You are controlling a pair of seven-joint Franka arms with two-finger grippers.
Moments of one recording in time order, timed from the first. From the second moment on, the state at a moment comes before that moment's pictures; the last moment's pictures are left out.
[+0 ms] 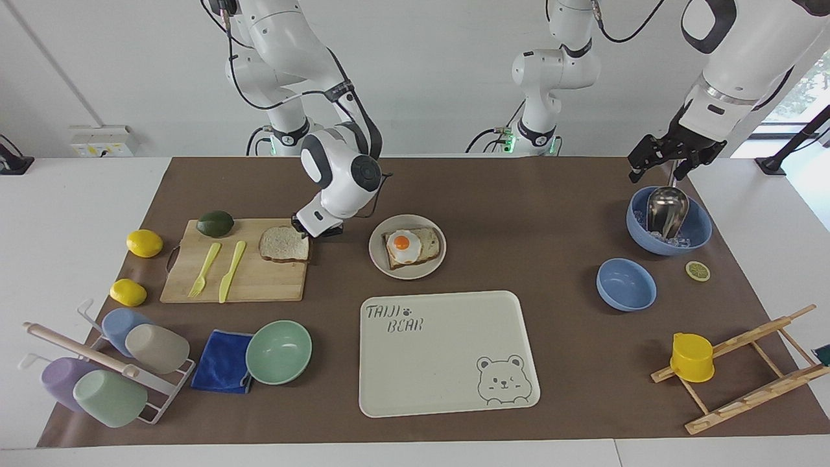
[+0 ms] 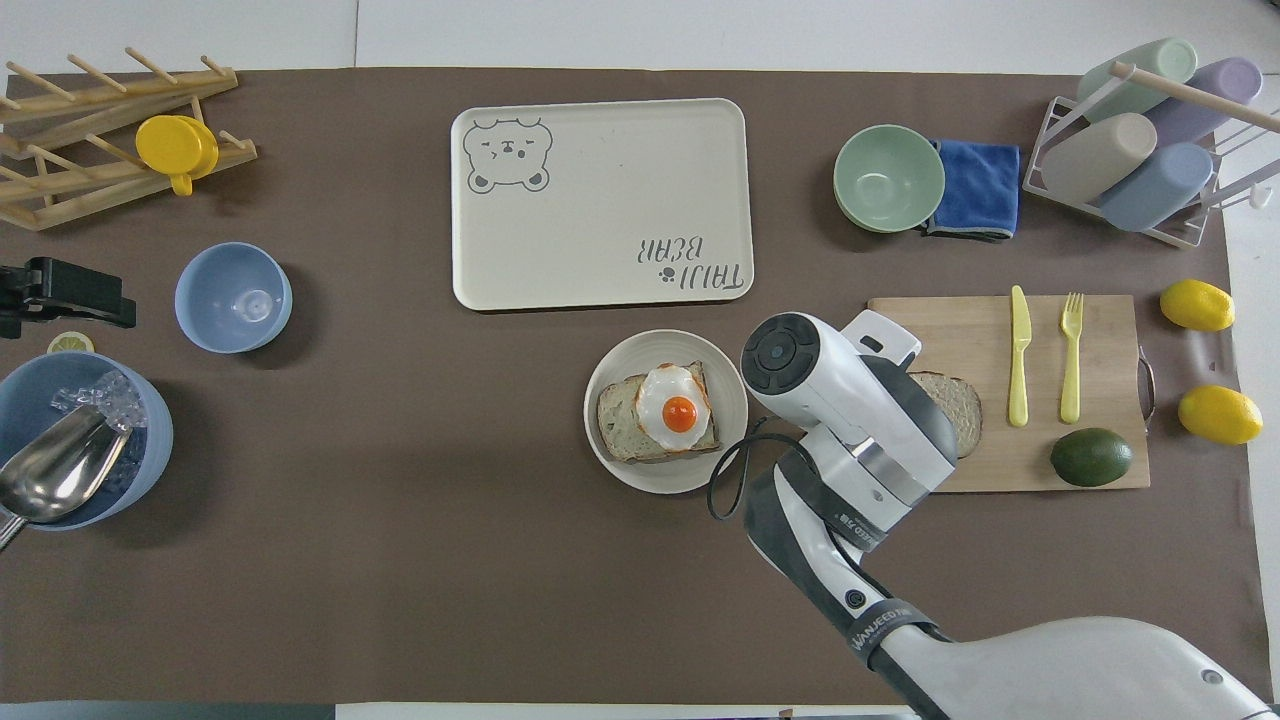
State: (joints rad) left arm -0.09 -0.04 0.06 -1.64 -0.03 1.57 -0.03; right arm 0.34 0.23 0.11 -2.07 -0.46 1.84 0.63
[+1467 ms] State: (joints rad) left arm -0.06 -0.06 0.08 -1.67 -0.03 1.58 -0.03; right arm 0.47 0.42 0.37 -1.65 -0.38 1.71 0.82
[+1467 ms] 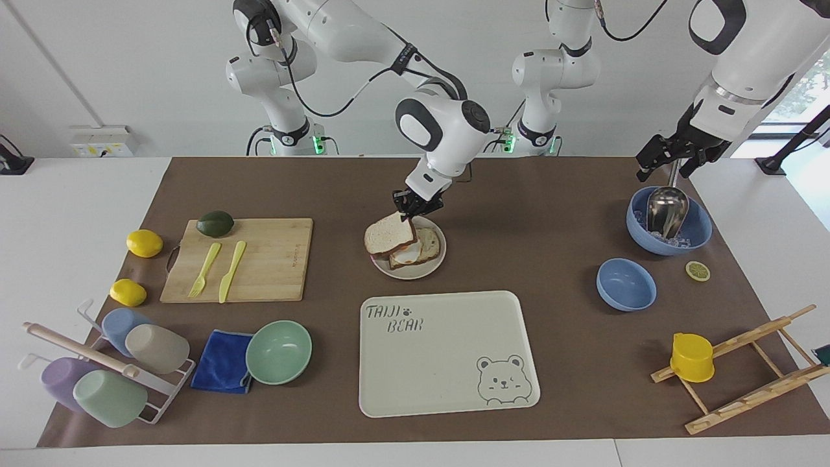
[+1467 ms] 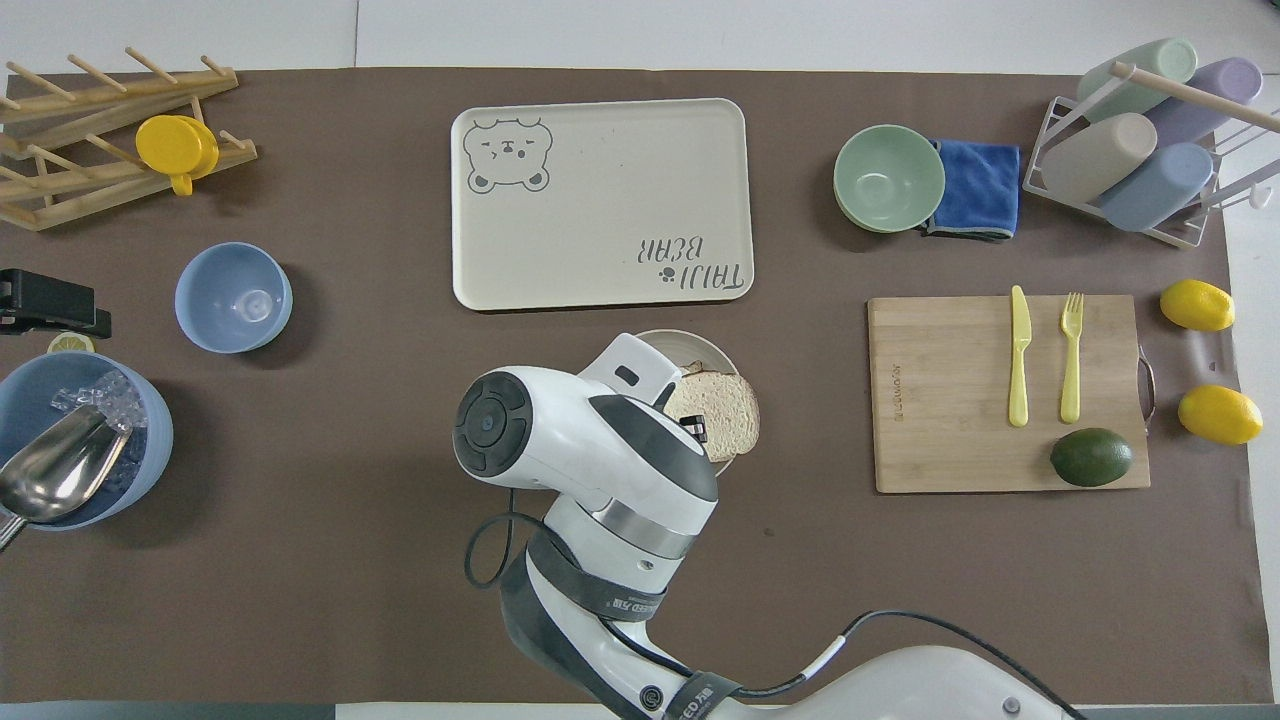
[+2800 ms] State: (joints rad) left arm -0.06 -0.07 0.08 -1.69 -0.03 1.60 -0.03; right arm 0.46 0.44 0.37 -1.68 -0.31 1.98 0.87
